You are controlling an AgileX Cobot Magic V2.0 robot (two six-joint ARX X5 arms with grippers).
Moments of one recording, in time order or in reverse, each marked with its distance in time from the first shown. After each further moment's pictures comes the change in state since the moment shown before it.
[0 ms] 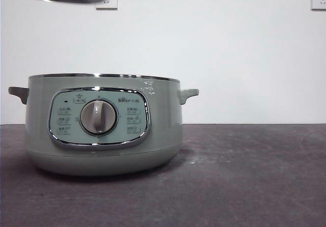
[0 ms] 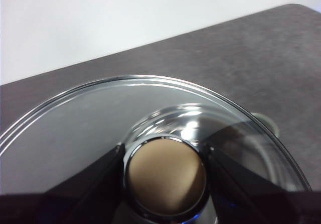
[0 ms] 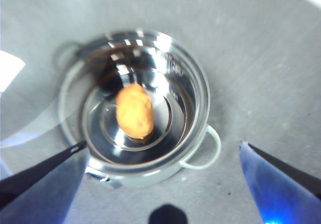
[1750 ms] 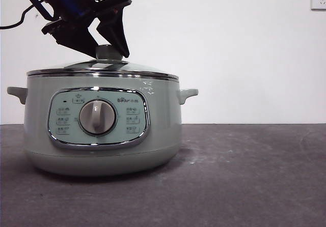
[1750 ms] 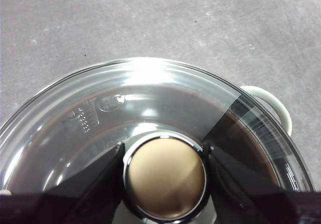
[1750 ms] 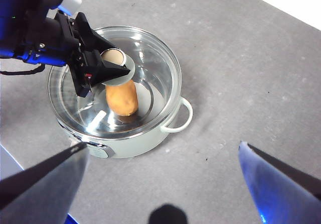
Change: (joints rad) left arm -0.060 0.512 0.013 0.234 0.061 -0.131; right arm 0.000 -0.195 0.000 -0.154 0.075 0.041
